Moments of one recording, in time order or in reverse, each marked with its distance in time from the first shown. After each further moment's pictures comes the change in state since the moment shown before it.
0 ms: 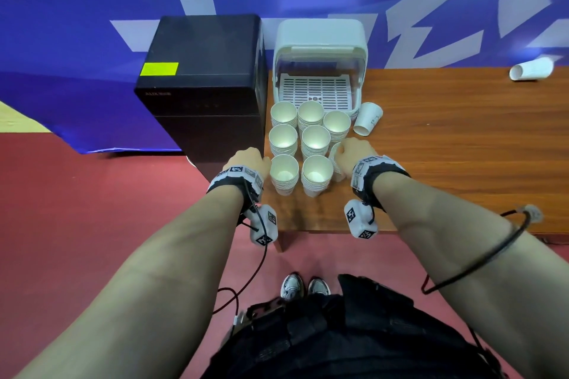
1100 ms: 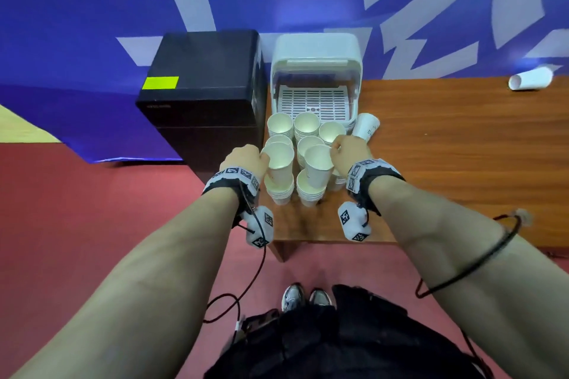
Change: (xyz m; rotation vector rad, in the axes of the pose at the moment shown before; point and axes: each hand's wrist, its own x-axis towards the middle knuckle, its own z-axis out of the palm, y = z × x) left_hand -0.007 0.024 -0.024 -0.008 0.107 0.018; right_hand 0.021 0.010 -0.002 0.209 0.171 -0.077
